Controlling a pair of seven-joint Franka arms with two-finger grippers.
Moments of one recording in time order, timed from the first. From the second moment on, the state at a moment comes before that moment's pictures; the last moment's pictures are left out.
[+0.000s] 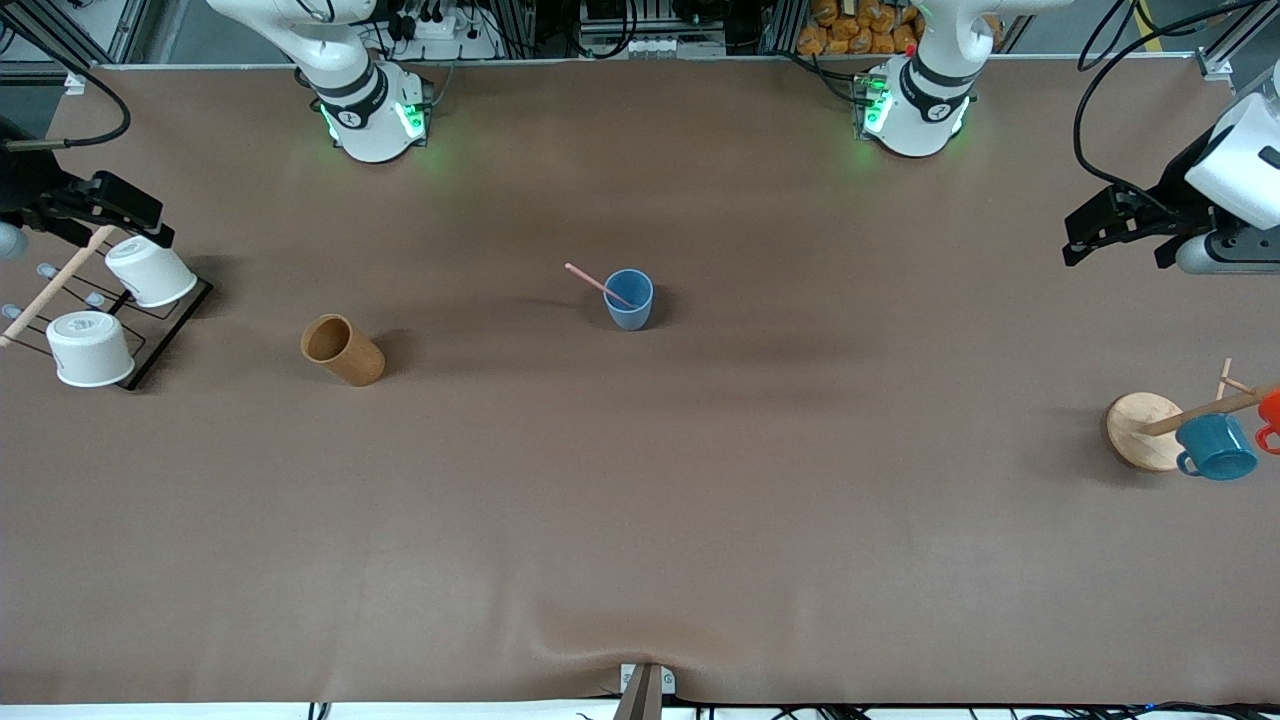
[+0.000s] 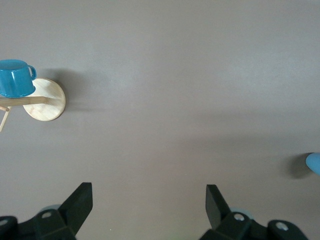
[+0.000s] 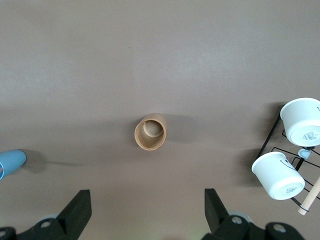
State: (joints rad) left arm -0.04 -0.04 -0.05 -1.60 -0.01 1.59 -0.07; right arm -0.06 -0.10 0.02 -1.66 0.06 1.53 0.01
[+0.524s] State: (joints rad) left arm -0.04 -0.04 -0.05 -1.59 -0.01 1.59 -0.07; right arm -0.06 -0.10 0.02 -1.66 0.06 1.53 0.01
